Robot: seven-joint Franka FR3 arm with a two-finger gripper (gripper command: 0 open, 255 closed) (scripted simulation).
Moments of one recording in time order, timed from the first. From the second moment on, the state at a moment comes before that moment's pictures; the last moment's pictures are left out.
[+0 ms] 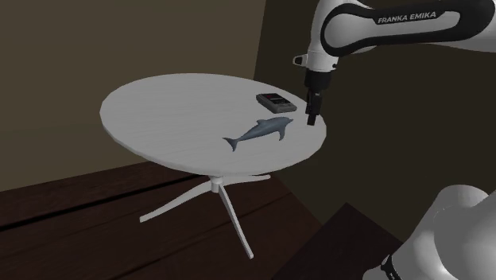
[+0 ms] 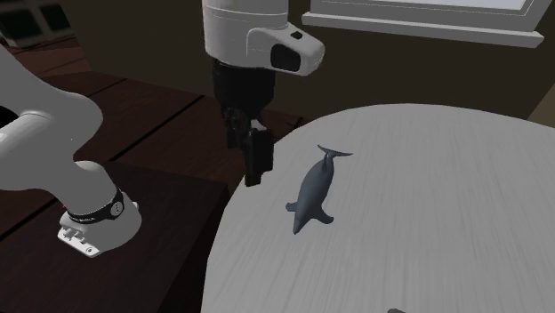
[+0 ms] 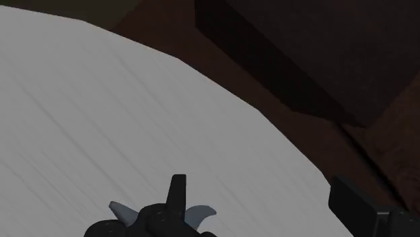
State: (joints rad) arm 0.15 -0.29 -0.15 -2.09 -0.11 1.71 -0.65
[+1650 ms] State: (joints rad) arm 0.22 0.17 -0.12 -1.74 -0.06 1.74 -1.21
